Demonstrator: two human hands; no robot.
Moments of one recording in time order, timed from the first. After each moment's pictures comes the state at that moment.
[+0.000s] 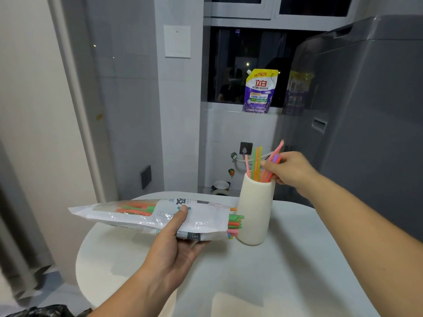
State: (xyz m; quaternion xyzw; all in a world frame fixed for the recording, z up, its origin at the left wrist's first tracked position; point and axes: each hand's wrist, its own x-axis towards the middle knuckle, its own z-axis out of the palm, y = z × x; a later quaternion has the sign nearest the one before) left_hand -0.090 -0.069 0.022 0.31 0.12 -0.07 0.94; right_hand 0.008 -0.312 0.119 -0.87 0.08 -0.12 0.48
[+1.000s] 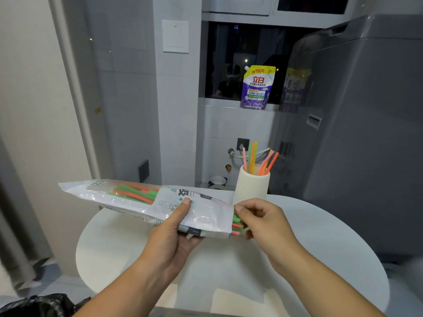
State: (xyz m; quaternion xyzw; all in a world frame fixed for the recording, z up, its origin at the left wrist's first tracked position) left_hand -0.100 -0.072 0.020 0.36 0.08 -0.06 0.93; right_hand -0.101 -0.252 0.039 -0.77 0.03 -0.09 0.63
